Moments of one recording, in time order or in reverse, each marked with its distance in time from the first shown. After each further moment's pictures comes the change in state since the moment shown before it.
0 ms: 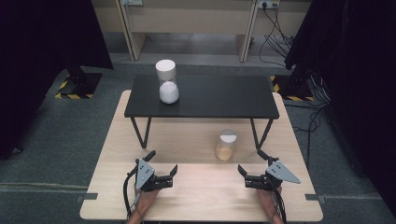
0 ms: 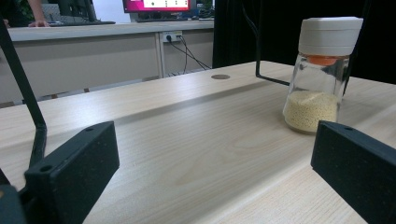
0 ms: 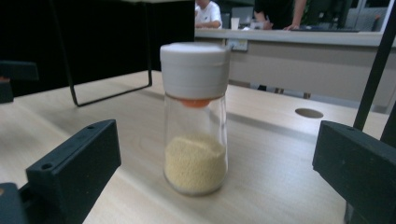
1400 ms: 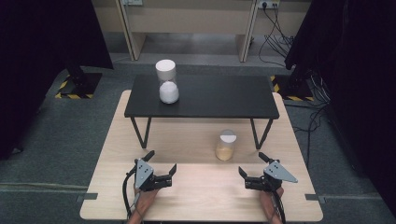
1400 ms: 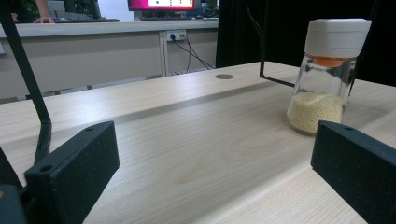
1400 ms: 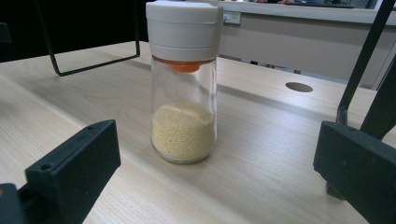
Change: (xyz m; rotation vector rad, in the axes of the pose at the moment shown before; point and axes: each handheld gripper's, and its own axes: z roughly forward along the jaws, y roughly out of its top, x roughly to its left) left arm 0.000 0.000 -0.001 0.004 0.014 -0.016; right arm 0.005 0.012 0.000 0.128 -0.036 -0.031
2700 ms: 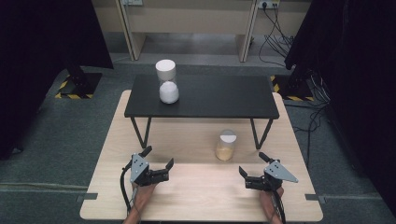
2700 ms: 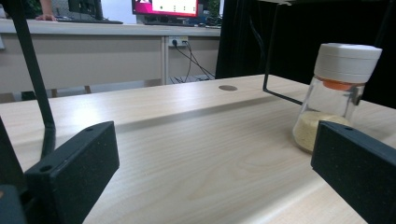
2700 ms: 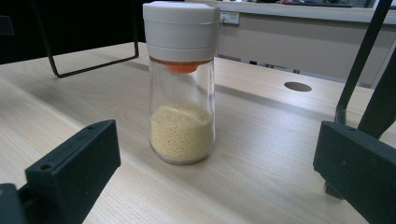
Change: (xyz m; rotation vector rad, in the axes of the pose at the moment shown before) left arm 0.014 0.004 0.002 -0.021 -0.009 -0.065; right arm 0.000 -0.001 0.000 -0.004 -0.003 0.006
